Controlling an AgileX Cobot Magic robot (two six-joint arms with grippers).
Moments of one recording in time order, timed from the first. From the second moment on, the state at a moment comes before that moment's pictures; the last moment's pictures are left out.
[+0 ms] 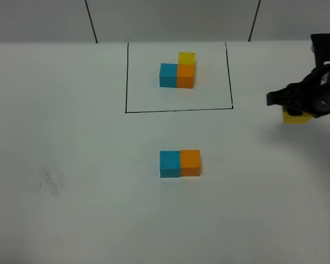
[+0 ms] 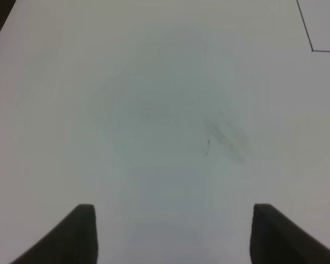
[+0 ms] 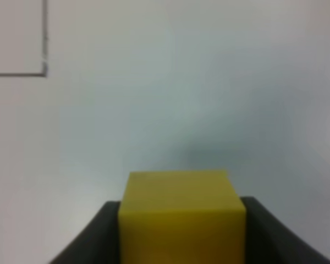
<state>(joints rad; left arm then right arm) 0.05 -0.01 -0.50 0.03 1.08 -0.04 0.25 1.65 -1.02 -0.11 0.48 0.30</state>
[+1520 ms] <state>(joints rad) 0.05 -0.01 -0.50 0.03 1.08 -0.04 0.76 2.03 -1.47 -0.32 0.79 0.93</state>
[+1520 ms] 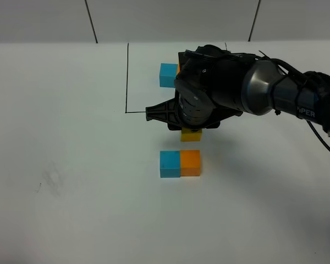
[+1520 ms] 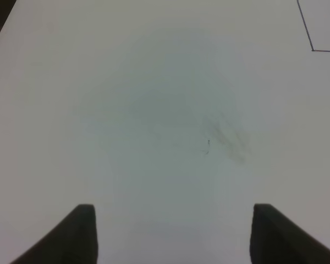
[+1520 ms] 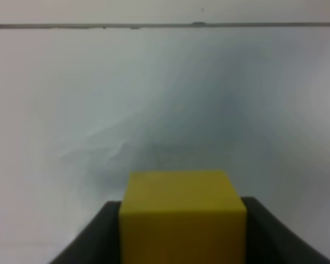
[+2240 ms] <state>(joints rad) 0.05 -0.01 -0.50 0.03 1.08 -0.04 0.76 2.07 -1.47 -0.33 0.81 0.98</state>
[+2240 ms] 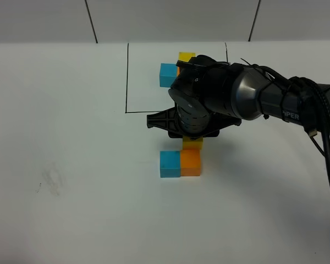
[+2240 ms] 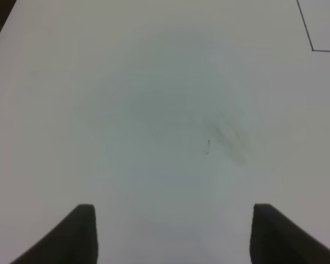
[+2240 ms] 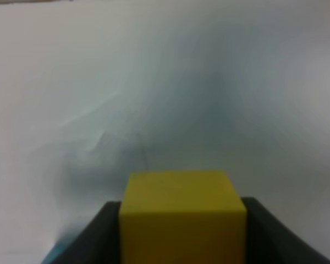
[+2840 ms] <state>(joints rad) 0.05 -0.01 -0.50 0.03 1.08 -0.04 0.76 2.15 -1.48 -0.31 0.77 1.01</state>
